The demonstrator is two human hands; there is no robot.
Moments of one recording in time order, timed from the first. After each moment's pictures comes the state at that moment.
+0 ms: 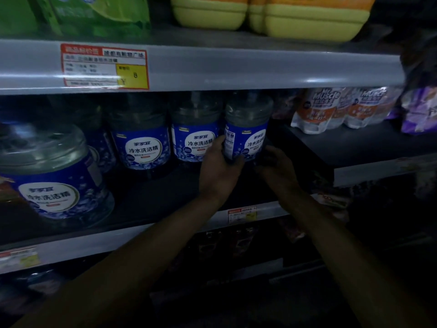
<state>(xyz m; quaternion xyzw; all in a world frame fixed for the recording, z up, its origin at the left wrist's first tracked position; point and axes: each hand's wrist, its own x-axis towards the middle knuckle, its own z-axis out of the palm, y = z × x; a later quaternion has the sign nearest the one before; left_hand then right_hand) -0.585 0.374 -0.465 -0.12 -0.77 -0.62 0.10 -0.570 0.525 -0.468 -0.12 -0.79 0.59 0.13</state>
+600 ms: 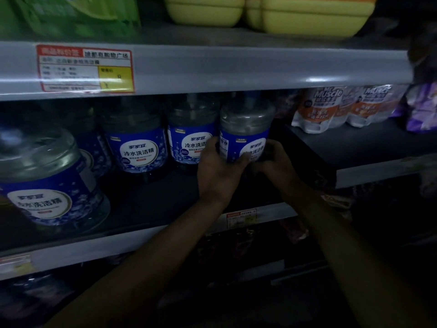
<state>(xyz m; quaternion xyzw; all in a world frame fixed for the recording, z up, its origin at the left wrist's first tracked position) -0.582 0.383 -0.459 -0.05 -0.74 -0.66 0.13 -0.580 0.533 -0.456 -0.05 -0.76 0.64 0.09</state>
